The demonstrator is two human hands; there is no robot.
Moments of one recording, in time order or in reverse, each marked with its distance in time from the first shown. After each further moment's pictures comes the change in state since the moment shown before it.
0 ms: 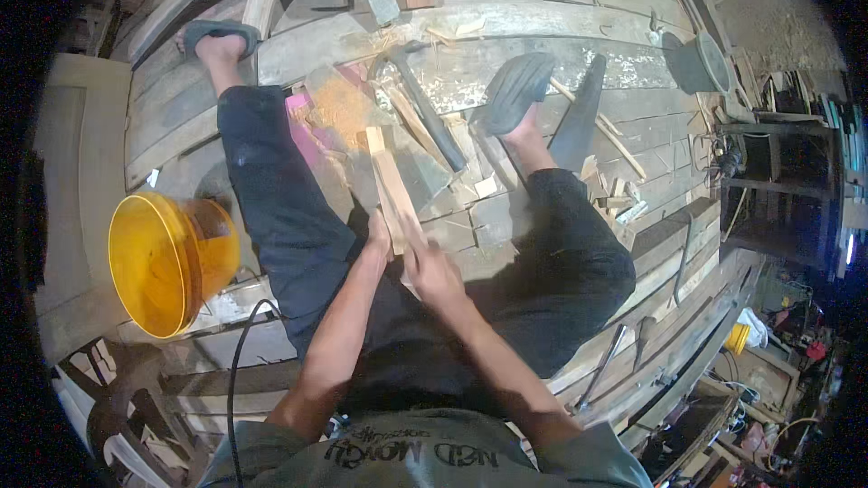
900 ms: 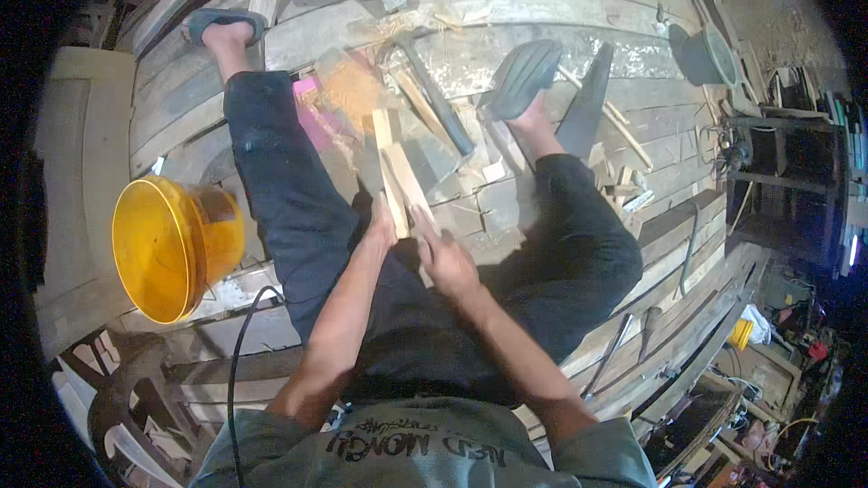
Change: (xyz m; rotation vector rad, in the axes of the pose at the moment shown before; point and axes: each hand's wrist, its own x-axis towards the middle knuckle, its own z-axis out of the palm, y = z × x) left_hand -0.018 0.011 0.006 0.127 -0.033 -0.048; right_hand -0.016 0.017 -0.003 -0.159 0.005 -0.046
